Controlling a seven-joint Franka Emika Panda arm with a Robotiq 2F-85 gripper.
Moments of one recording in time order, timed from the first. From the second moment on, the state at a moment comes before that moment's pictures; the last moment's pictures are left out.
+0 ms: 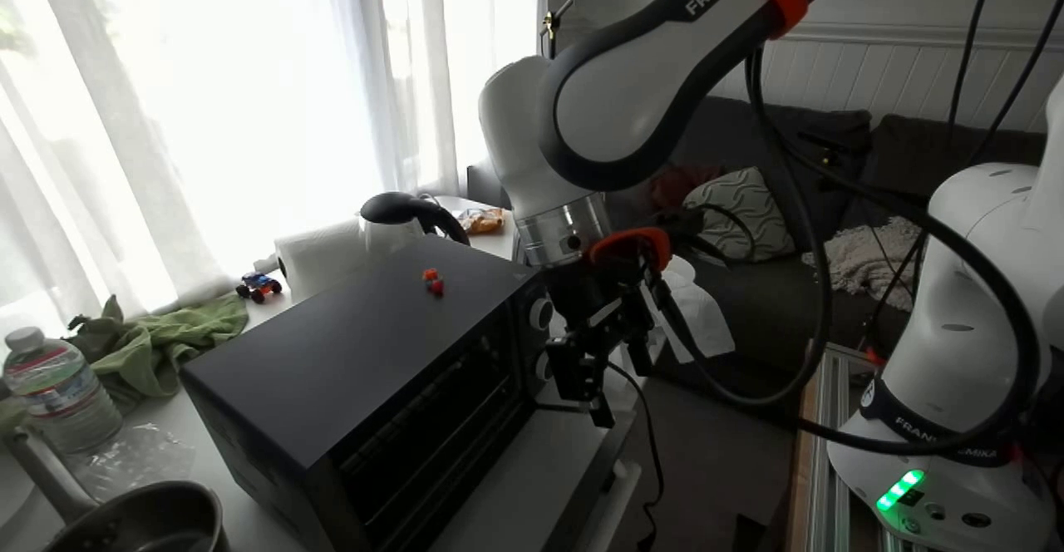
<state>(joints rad) 0.21 -0.08 0.24 -2.43 0.31 1.92 0.38</state>
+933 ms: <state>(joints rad) 0.25 -0.09 0.24 -2.42 0.55 2.13 0.04</state>
